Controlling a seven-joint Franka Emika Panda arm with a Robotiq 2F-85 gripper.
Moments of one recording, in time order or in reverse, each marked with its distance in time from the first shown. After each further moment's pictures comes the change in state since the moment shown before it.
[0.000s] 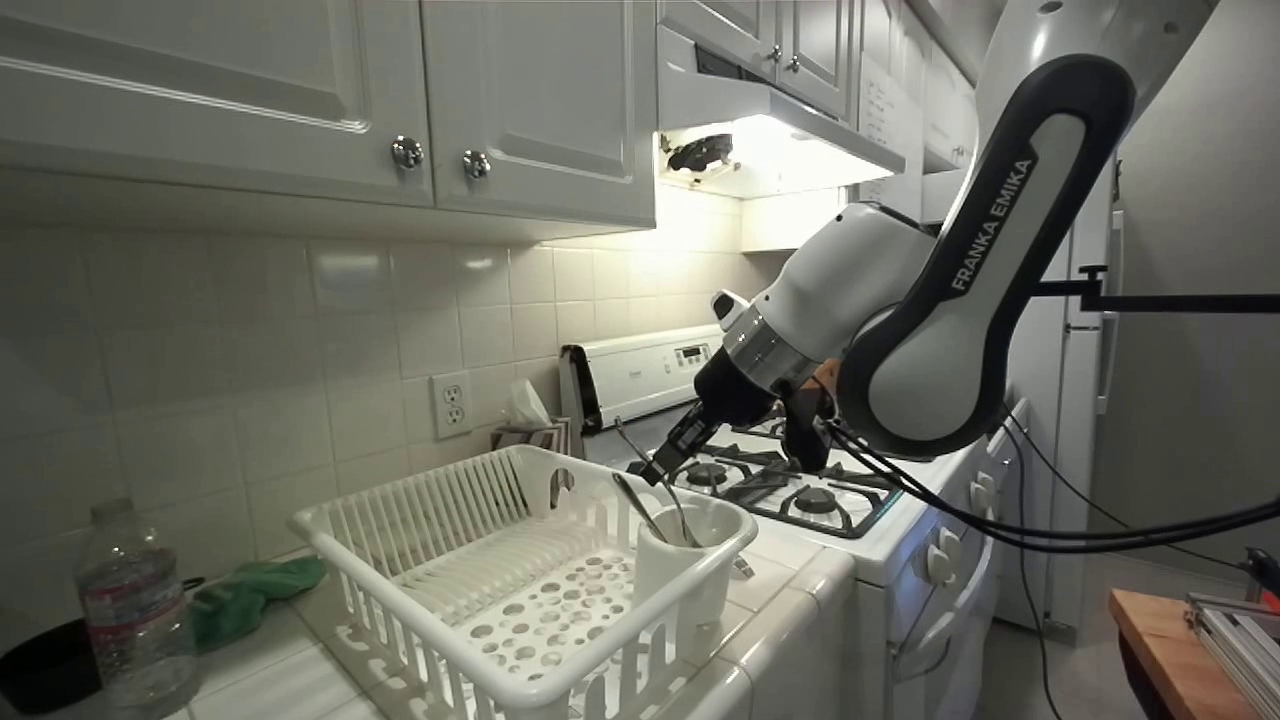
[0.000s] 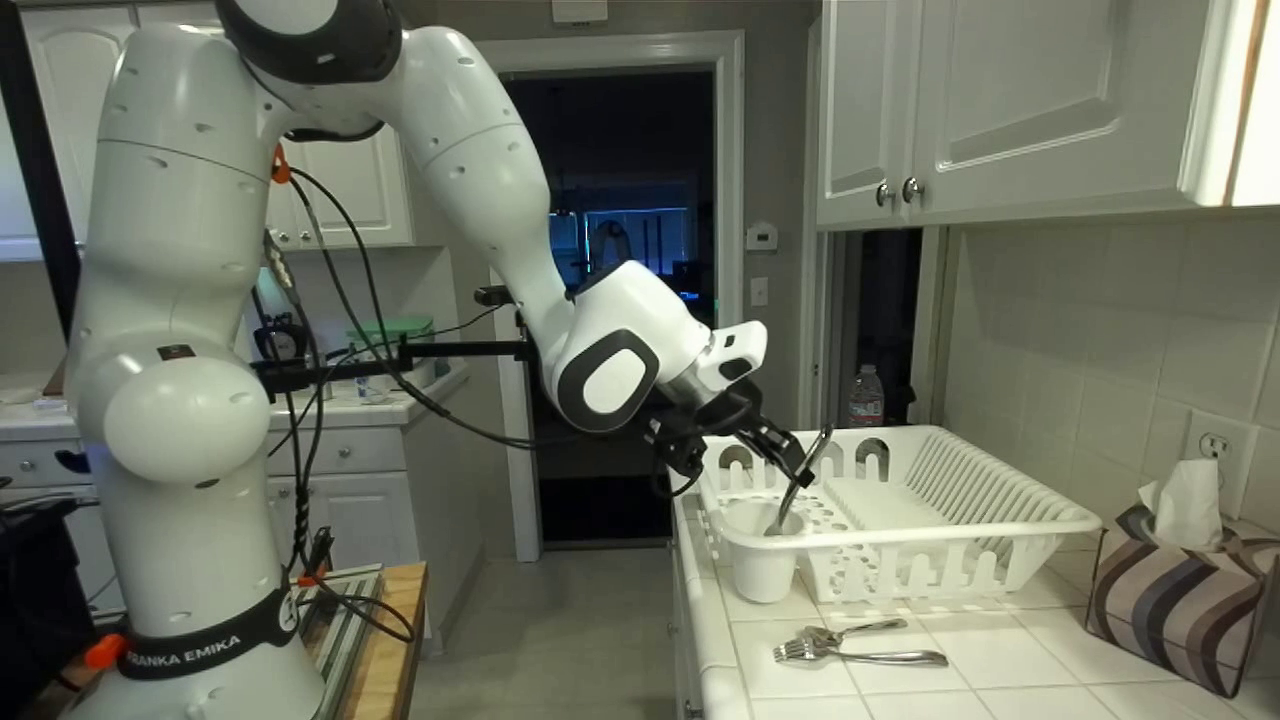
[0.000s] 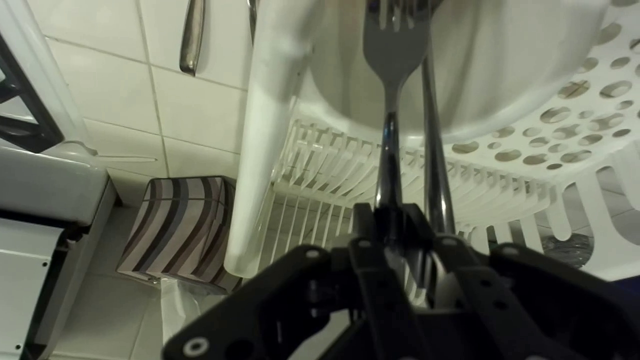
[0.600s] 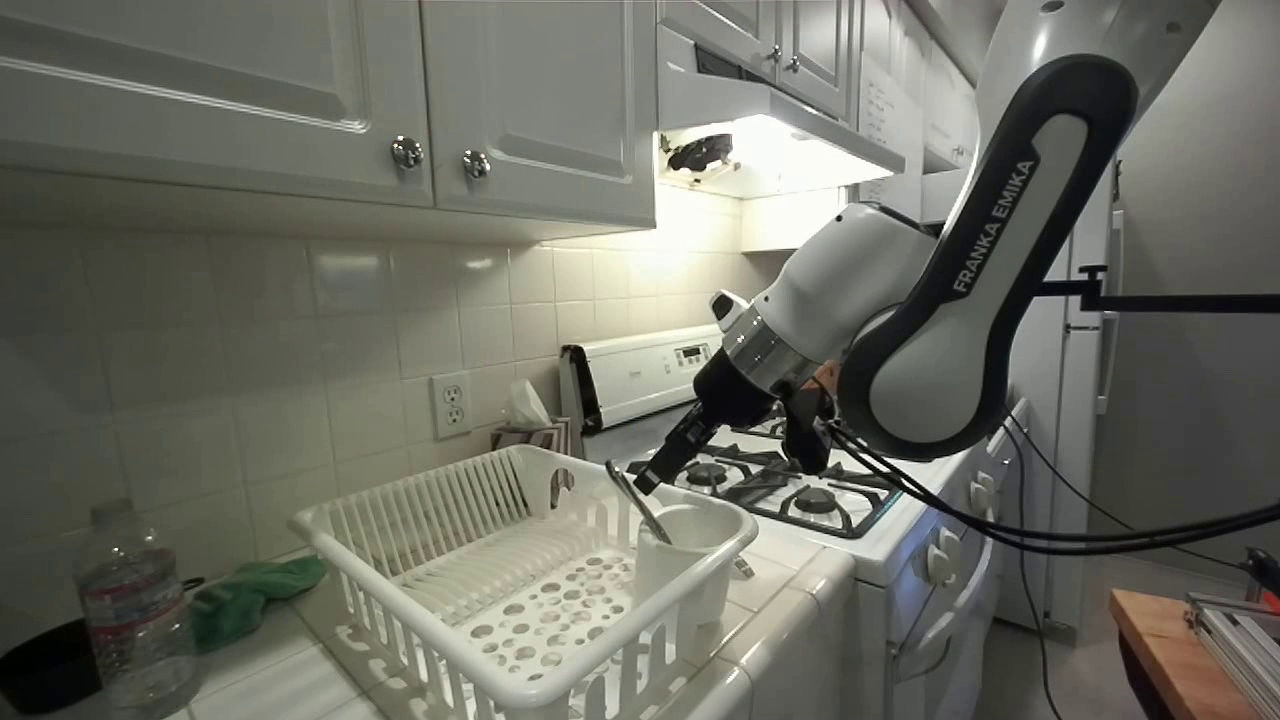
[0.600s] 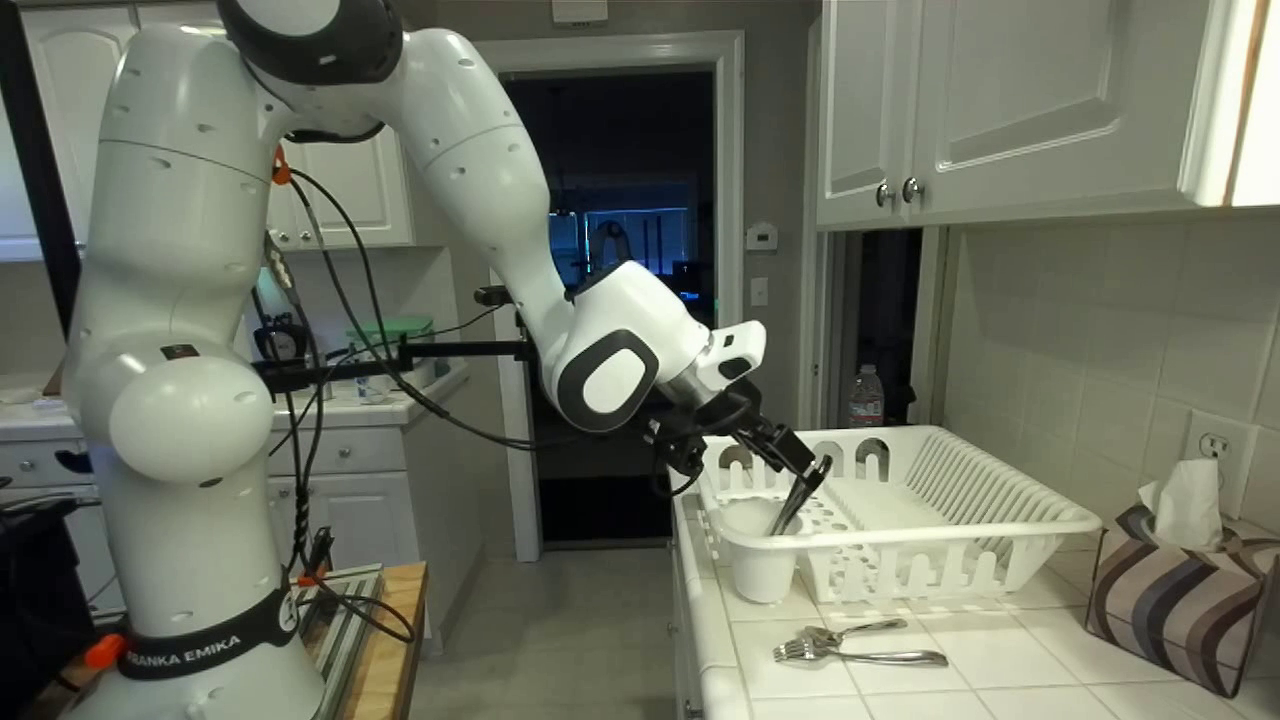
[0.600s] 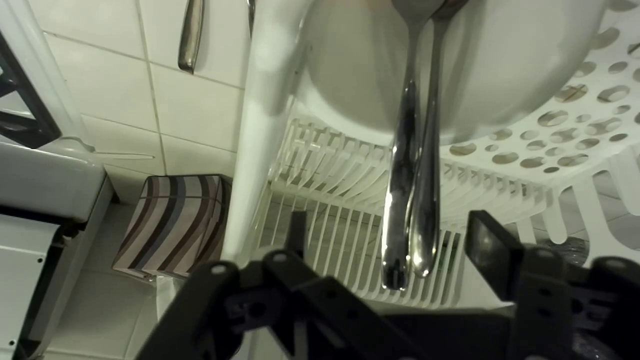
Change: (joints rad) arm 0.022 0.004 -0.018 0.000 0.000 0.000 -0.007
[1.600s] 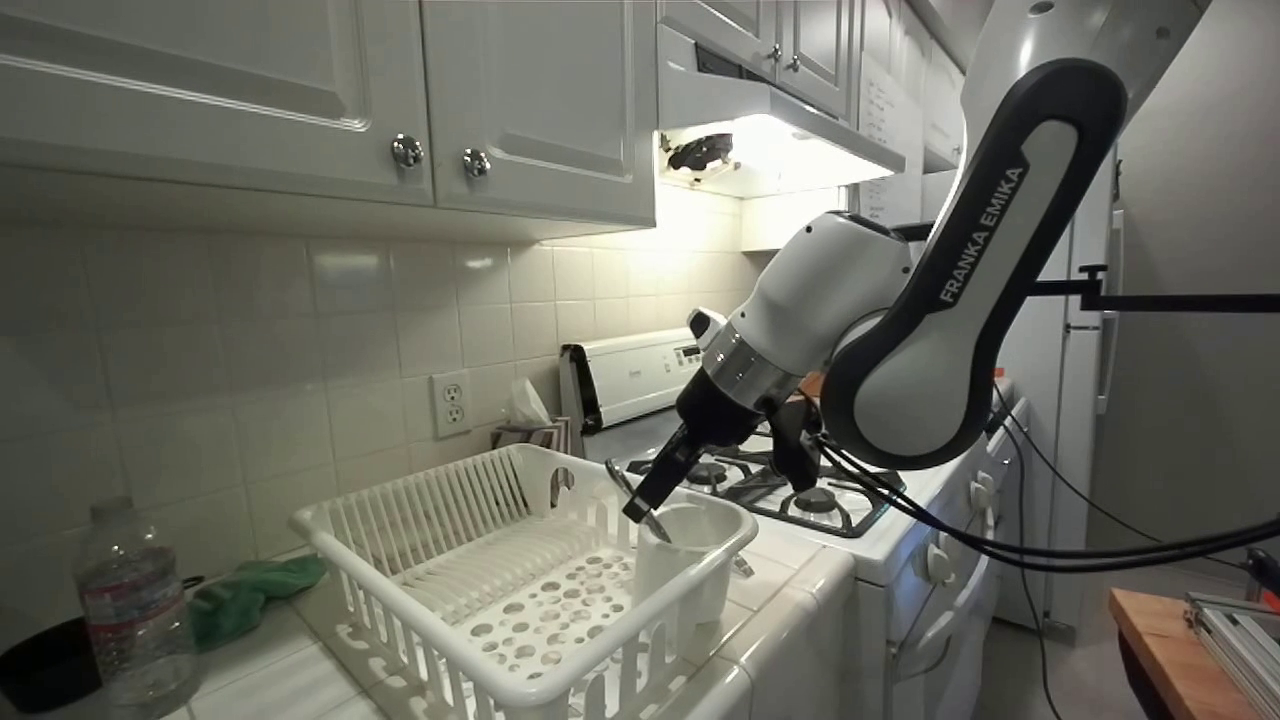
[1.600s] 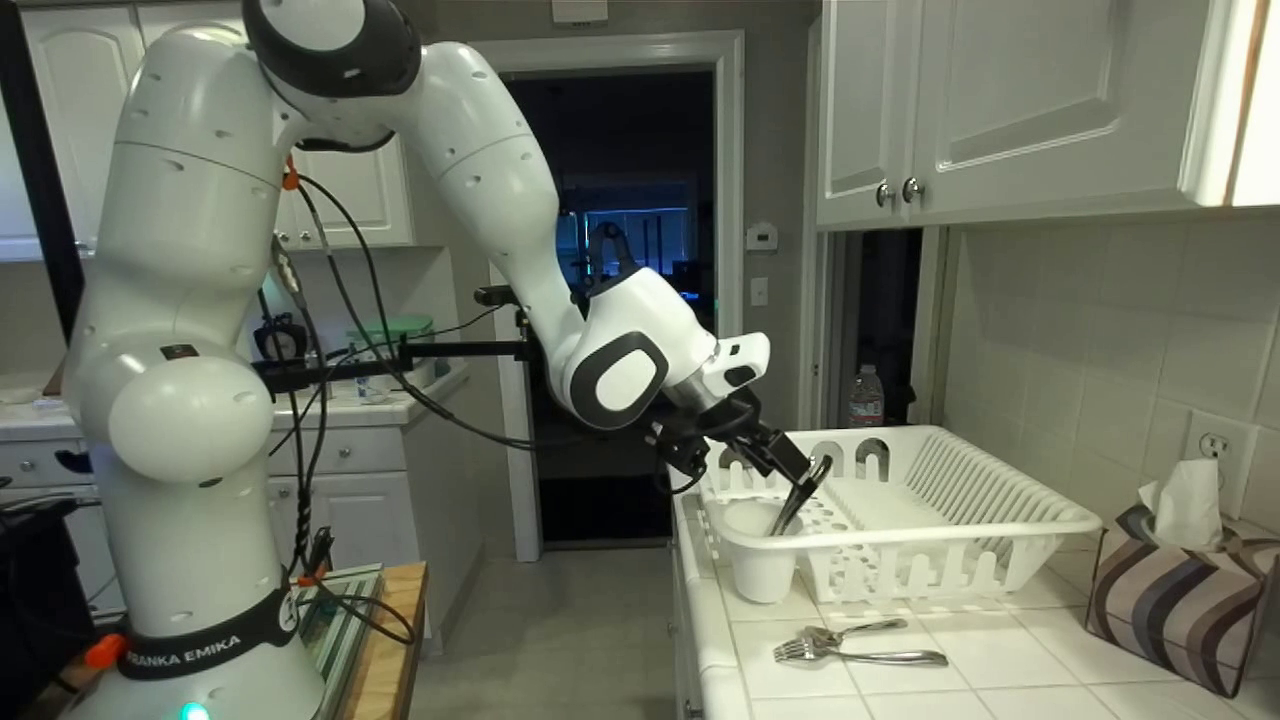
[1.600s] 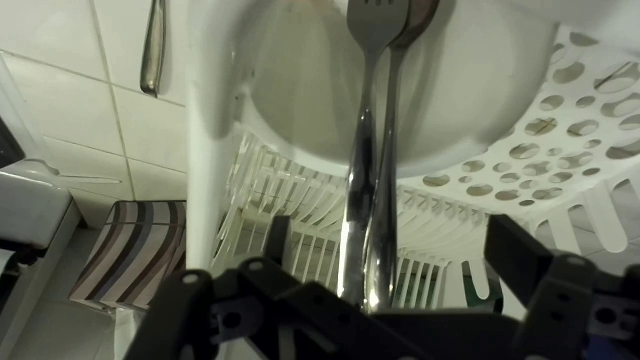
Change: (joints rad) arm -0.004 0.044 0.040 0.053 0.000 -0.085 0.012
